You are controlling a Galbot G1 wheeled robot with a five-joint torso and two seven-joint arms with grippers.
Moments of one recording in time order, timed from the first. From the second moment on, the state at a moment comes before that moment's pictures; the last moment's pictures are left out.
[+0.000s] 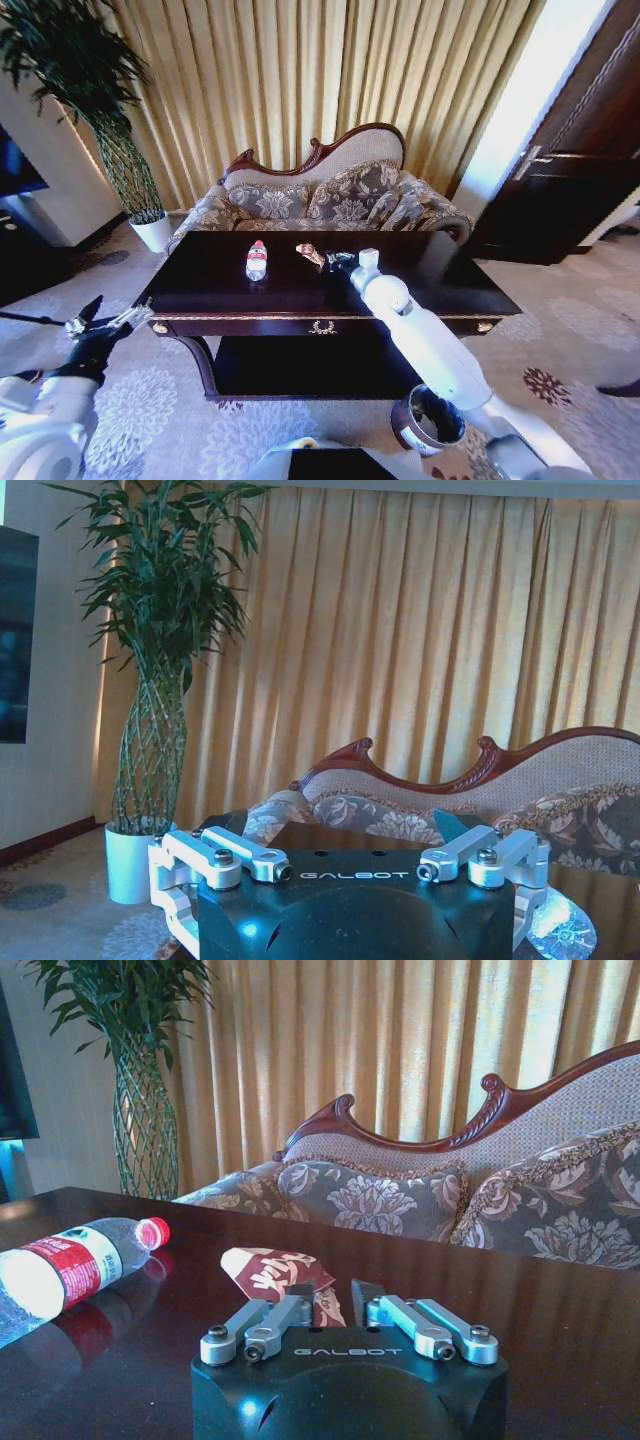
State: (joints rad) left arm 1.79 -1.37 -1.21 -2.50 -0.71 0.35 0.05; right arm -0.68 1.10 0.00 1.77 0.69 -0.53 0.18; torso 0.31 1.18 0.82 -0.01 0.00
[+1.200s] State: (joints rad) left arm 1.79 -1.37 -1.21 -2.50 -0.70 0.34 0.05; right arm -0.51 1.20 -0.12 1.57 0.67 -0.53 0.16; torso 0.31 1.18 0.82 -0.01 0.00
